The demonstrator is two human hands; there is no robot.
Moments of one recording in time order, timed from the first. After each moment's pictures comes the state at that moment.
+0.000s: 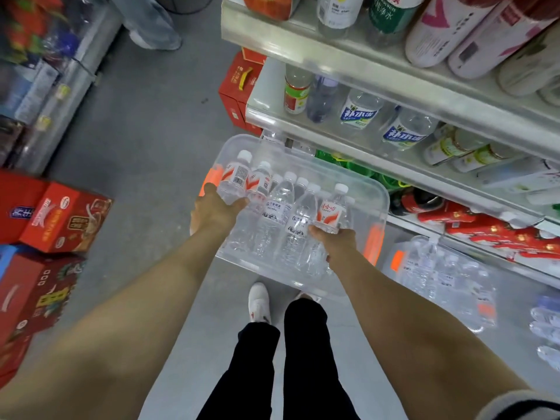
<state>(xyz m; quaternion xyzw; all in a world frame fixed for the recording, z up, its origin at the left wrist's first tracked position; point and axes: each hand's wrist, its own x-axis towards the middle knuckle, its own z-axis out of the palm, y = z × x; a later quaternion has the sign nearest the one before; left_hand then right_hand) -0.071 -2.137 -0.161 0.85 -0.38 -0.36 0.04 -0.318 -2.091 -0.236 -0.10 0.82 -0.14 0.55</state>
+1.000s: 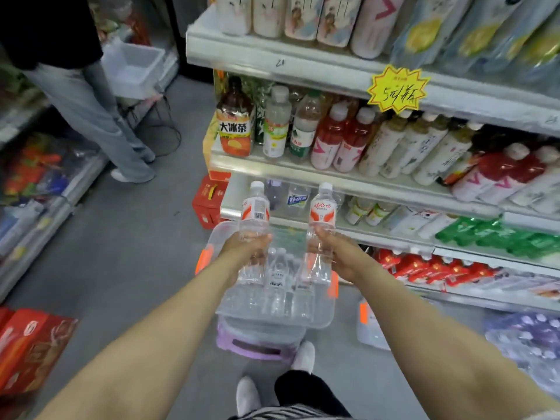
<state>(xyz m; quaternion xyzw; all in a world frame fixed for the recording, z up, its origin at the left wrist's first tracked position) -0.108 -2.102 0.013 0.59 -0.40 -0.66 0.25 -0.351 -2.069 -0.006 -0.22 0.61 -0.41 0.64</state>
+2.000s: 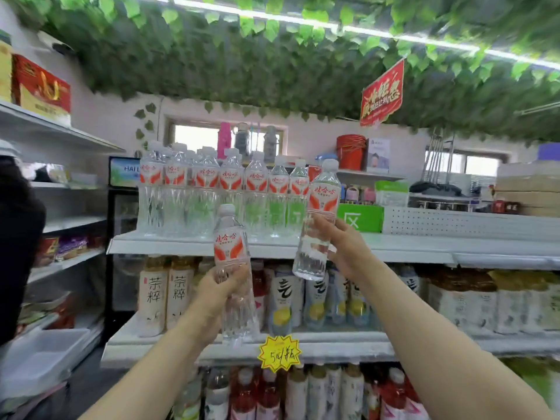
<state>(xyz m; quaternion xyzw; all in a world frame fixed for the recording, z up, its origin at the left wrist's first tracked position) -0.235 -2.192 0.372 0.23 -0.54 -0.61 0.53 -0.479 -2.129 0.458 -0.51 0.42 -0.69 0.29</state>
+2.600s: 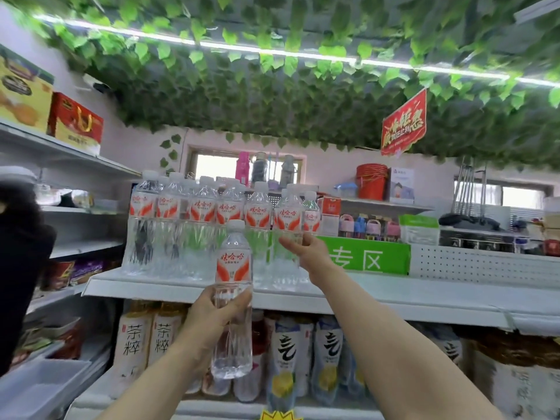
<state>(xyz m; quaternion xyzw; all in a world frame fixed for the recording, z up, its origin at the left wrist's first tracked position) -0.275 -2.242 0.405 0.26 -0.57 -0.52 0.58 -0.494 -2.276 0.505 -0.55 0.46 -0.64 0.26</state>
